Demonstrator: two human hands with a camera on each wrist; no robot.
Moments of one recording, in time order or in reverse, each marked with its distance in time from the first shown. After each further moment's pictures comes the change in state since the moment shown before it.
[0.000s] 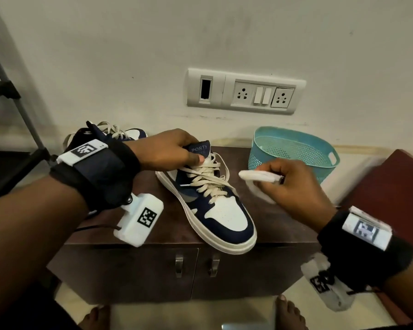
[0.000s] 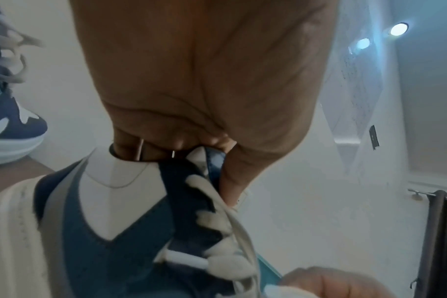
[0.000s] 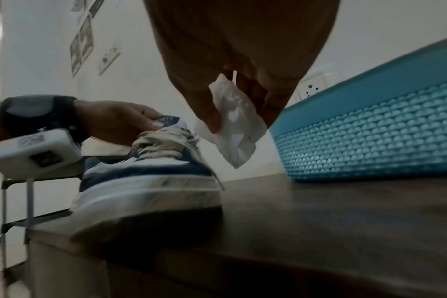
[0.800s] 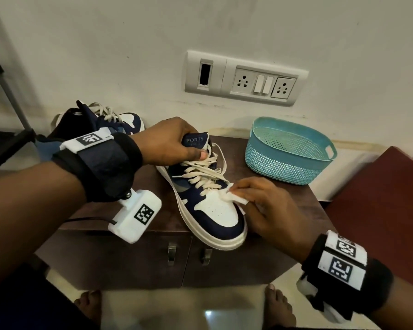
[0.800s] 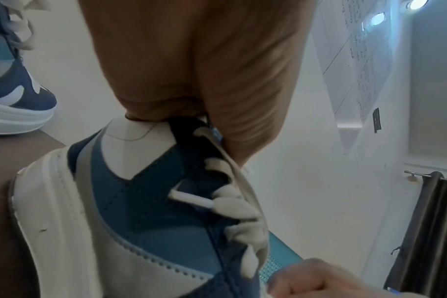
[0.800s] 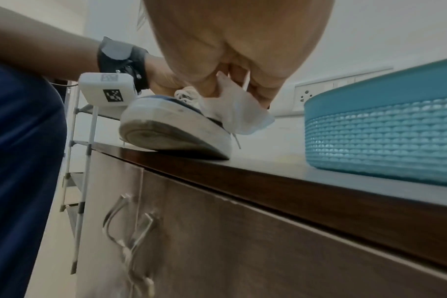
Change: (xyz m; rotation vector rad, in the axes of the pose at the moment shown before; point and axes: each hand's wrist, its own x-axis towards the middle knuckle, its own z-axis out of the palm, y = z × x) left_hand 0.009 -0.012 0.018 0.041 0.123 0.067; right_hand -0.042 0.004 0.031 -0.200 -0.157 -0.356
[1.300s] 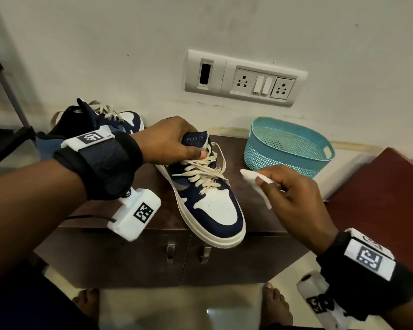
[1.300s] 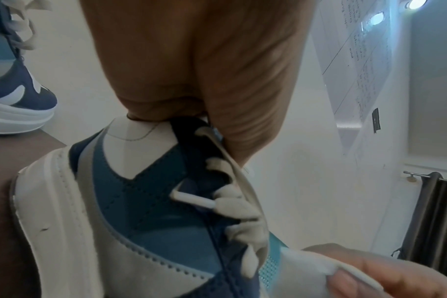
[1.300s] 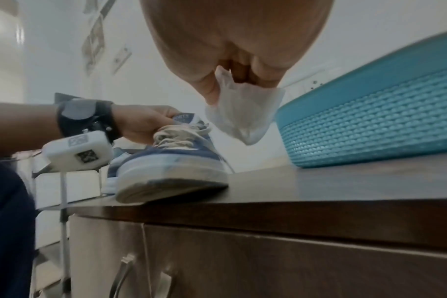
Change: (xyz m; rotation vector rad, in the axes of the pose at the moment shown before) left_hand 0.002 -0.004 0.001 0.000 0.012 0.016; right_hand -0.001 0.008 -0.023 0.109 0.270 0.219
